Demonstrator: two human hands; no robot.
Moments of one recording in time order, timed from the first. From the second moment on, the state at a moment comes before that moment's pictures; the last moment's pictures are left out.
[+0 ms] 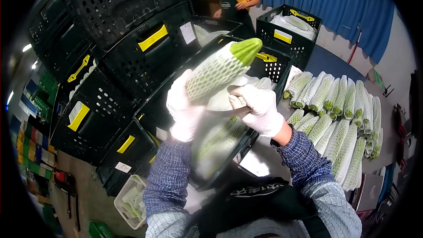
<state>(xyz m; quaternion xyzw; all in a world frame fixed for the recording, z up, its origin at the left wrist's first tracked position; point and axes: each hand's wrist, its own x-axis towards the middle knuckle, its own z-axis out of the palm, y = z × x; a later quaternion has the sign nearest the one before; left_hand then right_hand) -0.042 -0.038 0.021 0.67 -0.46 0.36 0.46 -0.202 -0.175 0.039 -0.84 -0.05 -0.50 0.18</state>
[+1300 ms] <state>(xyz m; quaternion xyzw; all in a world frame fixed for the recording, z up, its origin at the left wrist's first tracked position) -0.082 -0.048 0.028 0.61 -0.51 -0.27 0.55 -0.588 -0.184 -0.002 -0.71 0.48 -0.40 0.34</state>
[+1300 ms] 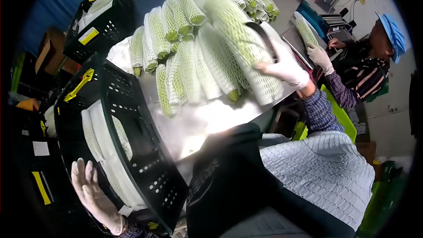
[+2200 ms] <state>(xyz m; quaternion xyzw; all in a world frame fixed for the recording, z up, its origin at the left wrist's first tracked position) -0.082 -0.052 0.038 0.66 -0.49 -0.26 0.51 -0.639 -0.214 -0.081 -0.74 0.65 -0.17 -0.04</state>
